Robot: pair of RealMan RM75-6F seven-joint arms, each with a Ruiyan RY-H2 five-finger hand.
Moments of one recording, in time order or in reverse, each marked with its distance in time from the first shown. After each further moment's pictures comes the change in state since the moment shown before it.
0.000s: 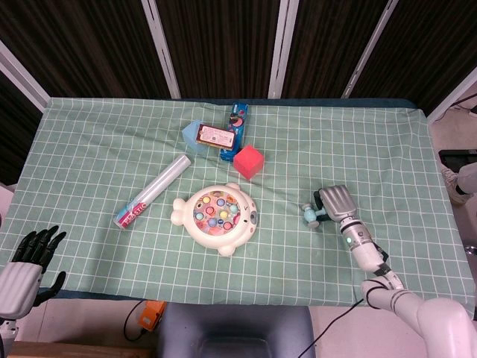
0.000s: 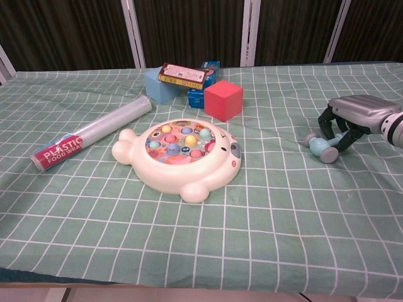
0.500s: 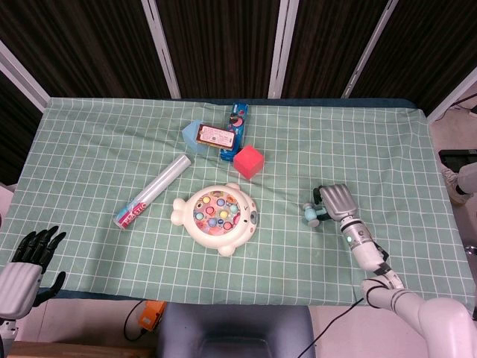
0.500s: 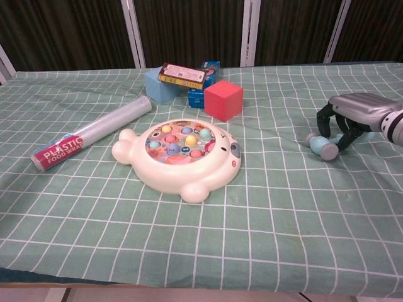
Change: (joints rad) left arm 0.001 -0.001 0.001 0.001 0.000 0.000 0.001; right arm 0.000 0.003 0.011 -0.006 0.000 0.002 0.000
